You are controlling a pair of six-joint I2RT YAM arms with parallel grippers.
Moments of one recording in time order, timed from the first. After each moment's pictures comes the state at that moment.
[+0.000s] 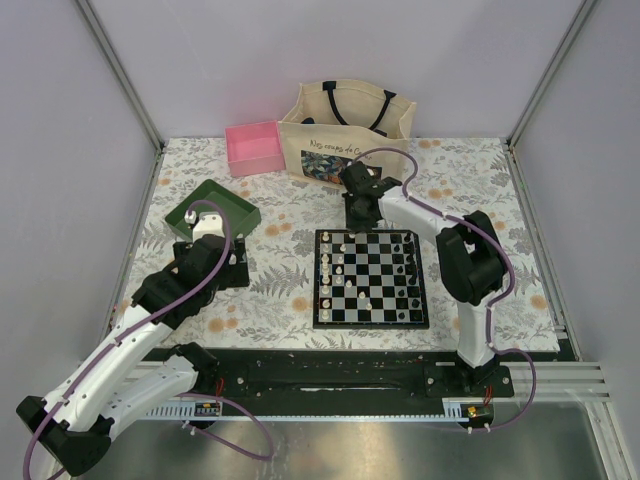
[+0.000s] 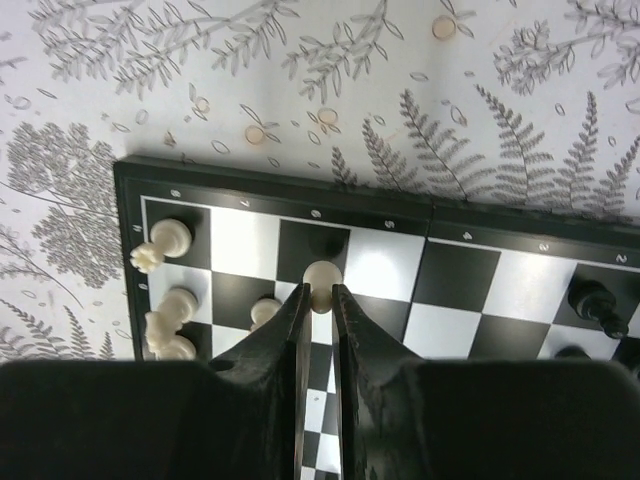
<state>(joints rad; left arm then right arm) -0.60 0.77 0.86 -0.92 -0.52 -0.48 0.59 2.00 1.54 -0.62 0.11 0.48</state>
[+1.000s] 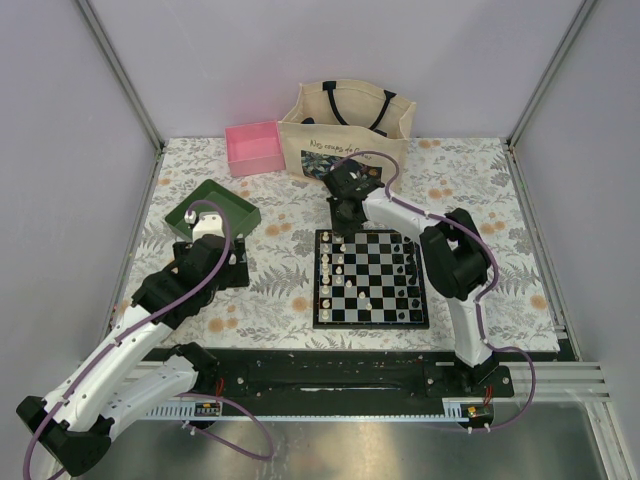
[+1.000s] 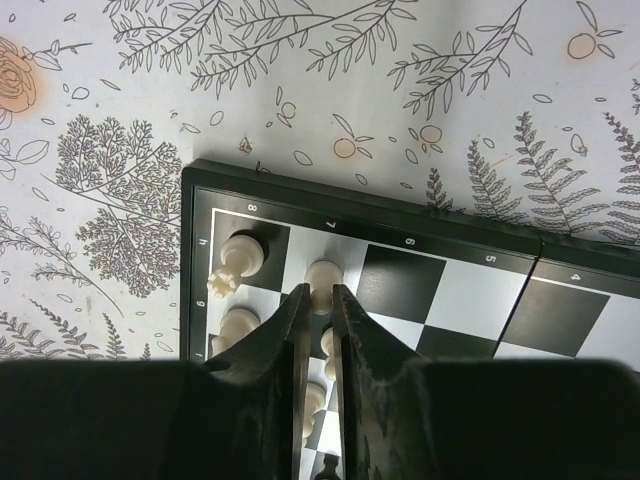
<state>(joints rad) -0.60 0.77 0.86 -0.92 -0.52 -0.48 0.65 2.10 1.65 -0.63 0.10 0.49</state>
